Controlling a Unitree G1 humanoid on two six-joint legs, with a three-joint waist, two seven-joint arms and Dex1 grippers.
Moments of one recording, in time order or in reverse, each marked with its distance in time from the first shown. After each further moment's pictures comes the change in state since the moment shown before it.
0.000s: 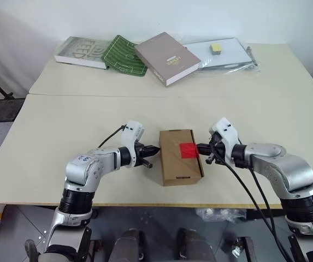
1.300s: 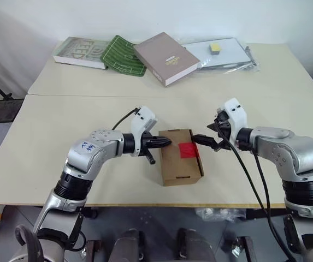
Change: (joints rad) left arm -0.153 0.134 -0.179 0.026 0.035 -0.187 -0.243; right arm -0.163 0.007 -0.067 0.049 0.042 0.196 -0.129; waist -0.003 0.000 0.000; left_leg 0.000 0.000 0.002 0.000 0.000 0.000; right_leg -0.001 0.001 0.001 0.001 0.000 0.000
